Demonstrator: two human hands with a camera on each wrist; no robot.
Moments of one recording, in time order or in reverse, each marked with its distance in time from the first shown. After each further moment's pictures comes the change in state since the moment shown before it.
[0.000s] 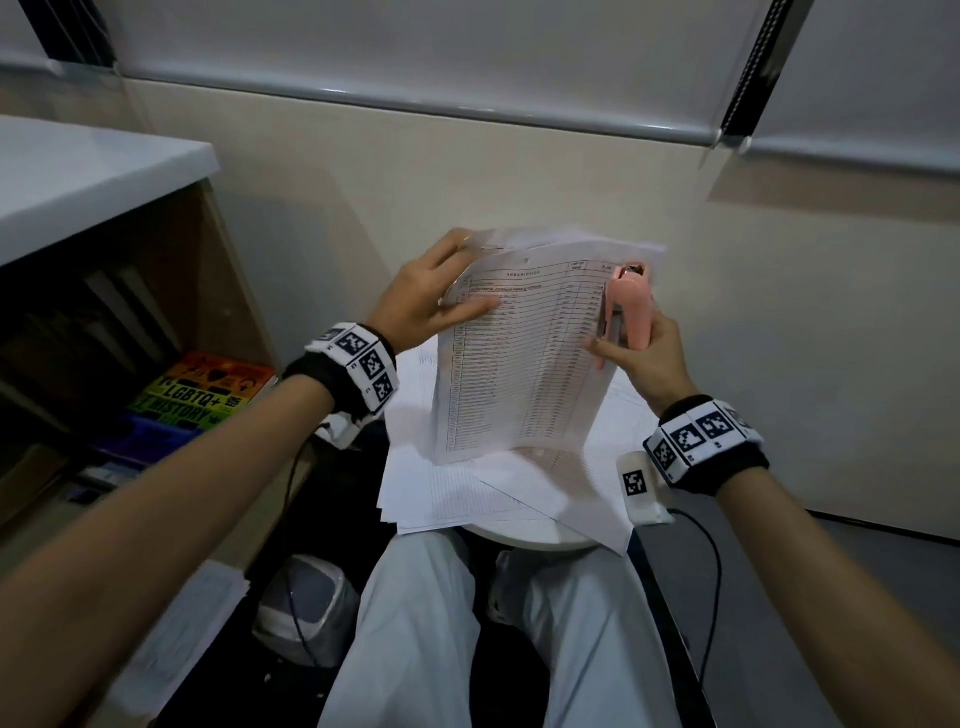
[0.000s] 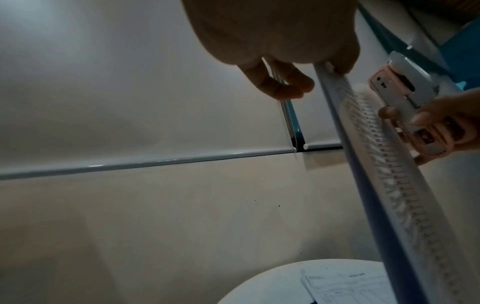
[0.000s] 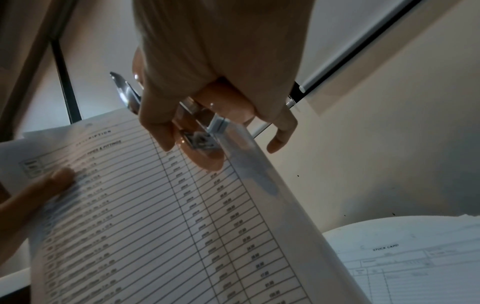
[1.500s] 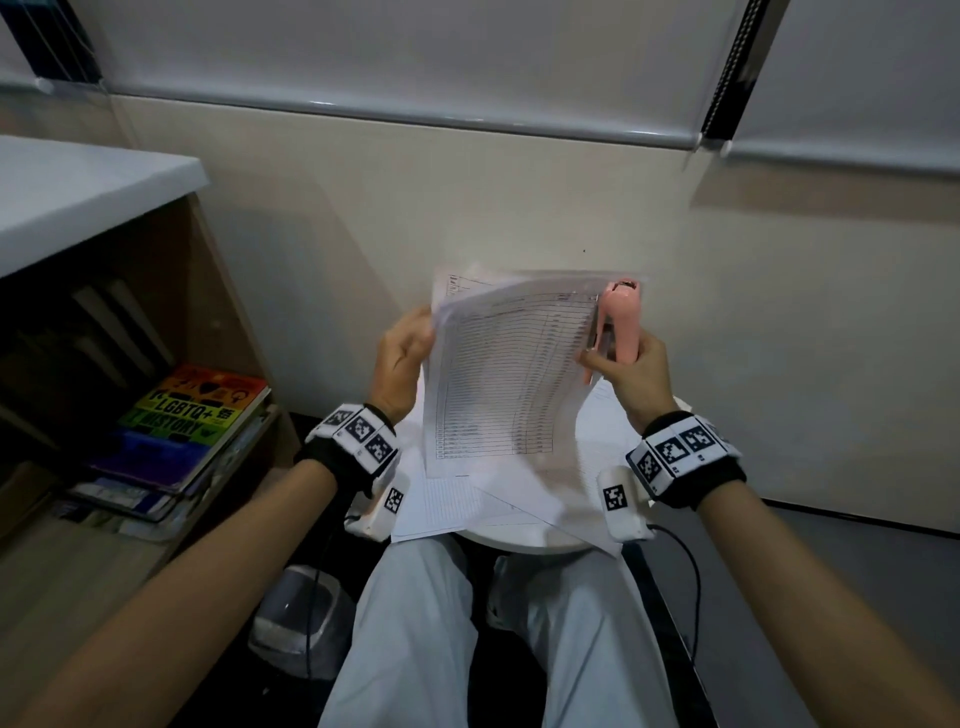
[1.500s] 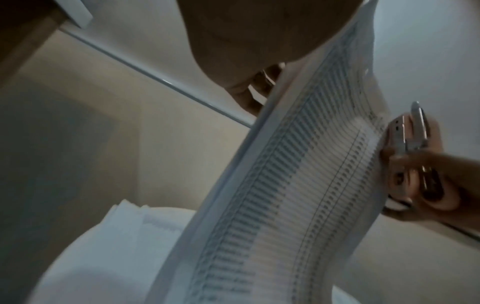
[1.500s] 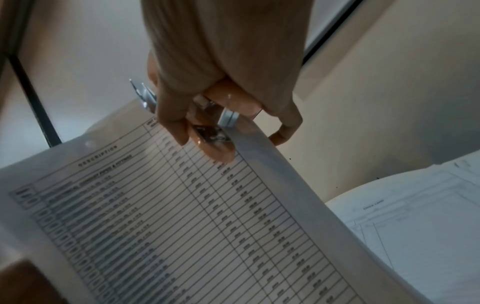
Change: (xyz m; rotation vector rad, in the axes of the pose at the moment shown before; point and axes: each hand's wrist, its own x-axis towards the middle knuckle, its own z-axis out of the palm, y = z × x) left_hand -0.057 0.022 0.038 -0.567 0.293 -0.611; right_hand -0.013 0.009 0.005 0.079 0.131 0.103
